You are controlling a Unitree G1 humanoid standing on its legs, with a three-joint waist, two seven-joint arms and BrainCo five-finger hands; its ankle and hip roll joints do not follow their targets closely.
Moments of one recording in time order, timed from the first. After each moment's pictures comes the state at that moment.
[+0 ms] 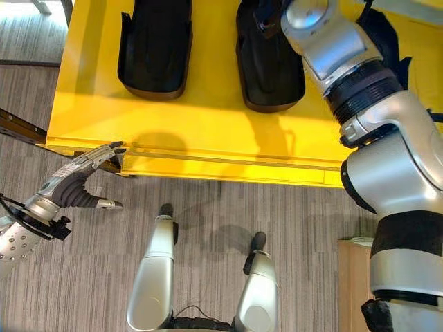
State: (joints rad) left arm 0.10 1.11 -0.04 -0.28 0.11 -0.21 0.08; right arm -1.56 -0.73 0.78 0.60 0.43 -0.08 -0.21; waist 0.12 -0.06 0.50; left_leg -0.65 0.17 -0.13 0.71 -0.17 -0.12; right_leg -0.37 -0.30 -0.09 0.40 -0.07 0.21
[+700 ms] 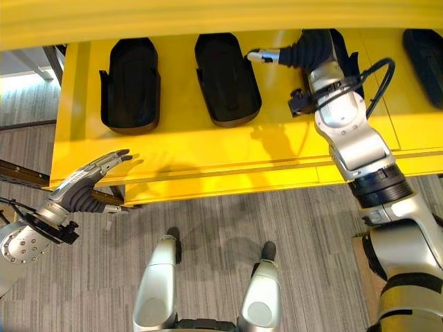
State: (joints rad) left arm 0.10 1.02 -0.04 -0.26 0.15 -0.22 0.03; right arm -0.93 -0.83 0.38 0.20 0.39 -0.13 -0.17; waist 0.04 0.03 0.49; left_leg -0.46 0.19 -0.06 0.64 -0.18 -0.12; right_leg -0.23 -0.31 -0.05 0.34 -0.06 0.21
